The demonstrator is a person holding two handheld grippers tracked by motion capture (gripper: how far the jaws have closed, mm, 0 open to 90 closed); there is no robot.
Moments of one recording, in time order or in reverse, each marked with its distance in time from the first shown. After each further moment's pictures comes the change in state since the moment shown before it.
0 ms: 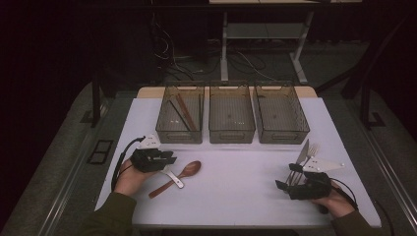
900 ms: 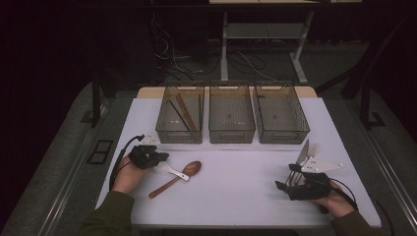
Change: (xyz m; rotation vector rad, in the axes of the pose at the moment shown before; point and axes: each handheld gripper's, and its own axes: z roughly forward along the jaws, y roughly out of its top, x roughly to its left) left arm 0.017 -0.008 0.008 0.140 0.055 -0.010; right arm 0.001 -0.001 0.002 0.018 -0.012 -0.023
